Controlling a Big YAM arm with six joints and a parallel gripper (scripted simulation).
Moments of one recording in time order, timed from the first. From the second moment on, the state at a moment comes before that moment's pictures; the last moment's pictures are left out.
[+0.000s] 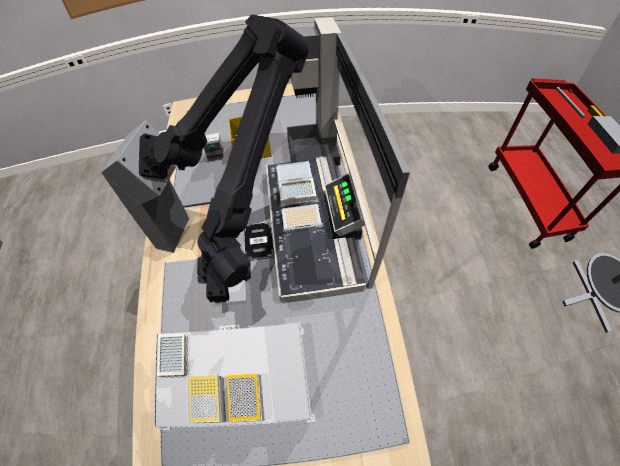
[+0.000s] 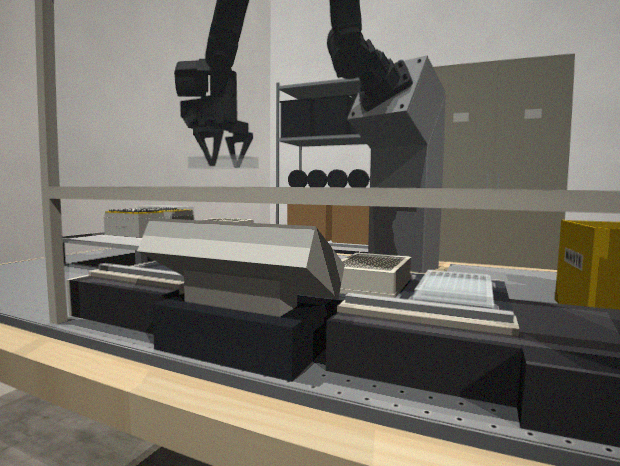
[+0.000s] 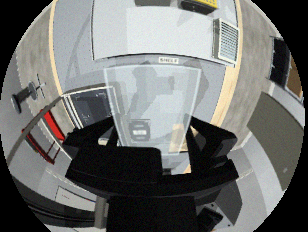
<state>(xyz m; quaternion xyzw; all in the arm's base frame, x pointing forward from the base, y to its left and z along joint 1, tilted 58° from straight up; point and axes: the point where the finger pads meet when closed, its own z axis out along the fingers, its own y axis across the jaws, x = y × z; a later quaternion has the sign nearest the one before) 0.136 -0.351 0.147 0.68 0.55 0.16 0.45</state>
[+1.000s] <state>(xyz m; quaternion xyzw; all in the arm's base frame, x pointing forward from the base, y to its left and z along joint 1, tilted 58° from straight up) 0.166 -0.346 0.186 0.68 0.55 0.16 0.46</state>
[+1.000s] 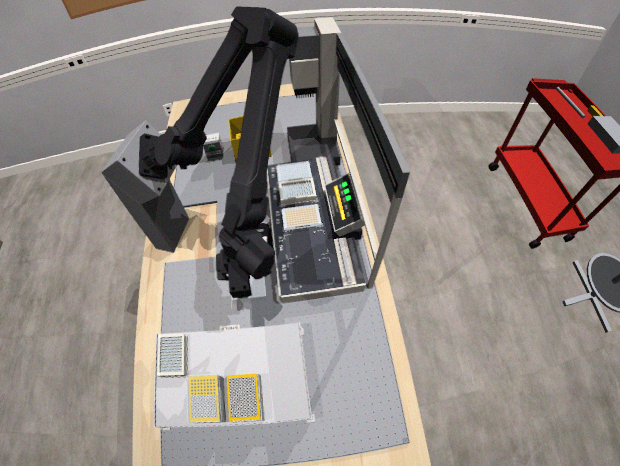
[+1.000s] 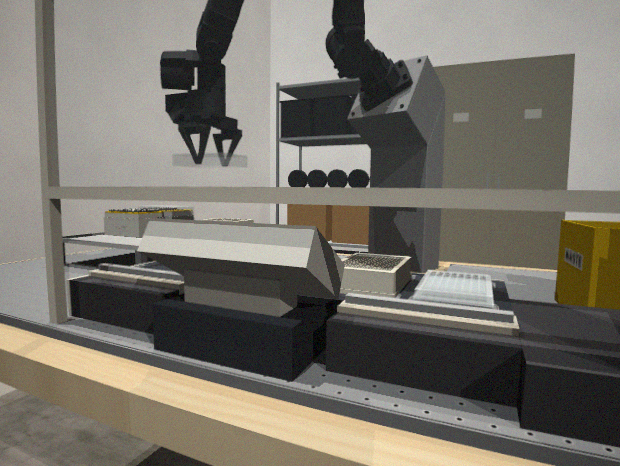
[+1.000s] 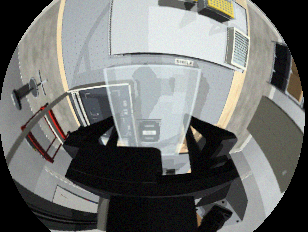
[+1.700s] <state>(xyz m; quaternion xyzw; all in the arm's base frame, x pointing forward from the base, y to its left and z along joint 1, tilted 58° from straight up) 0.196 -0.268 0.161 0.67 0.56 0.15 0.46</state>
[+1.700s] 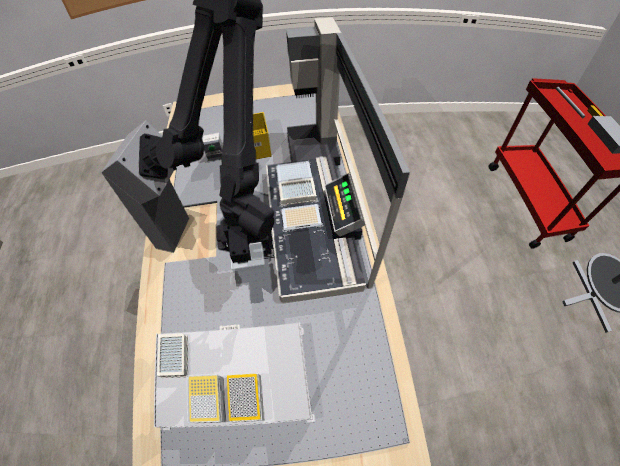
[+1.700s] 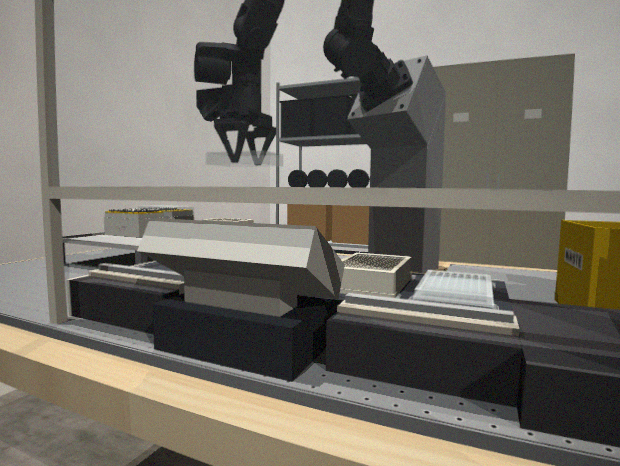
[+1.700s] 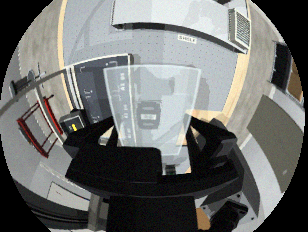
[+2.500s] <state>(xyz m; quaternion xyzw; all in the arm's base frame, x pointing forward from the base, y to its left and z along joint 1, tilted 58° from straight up) 0.227 -0.185 0.133 0.60 0.63 0.09 0.48</state>
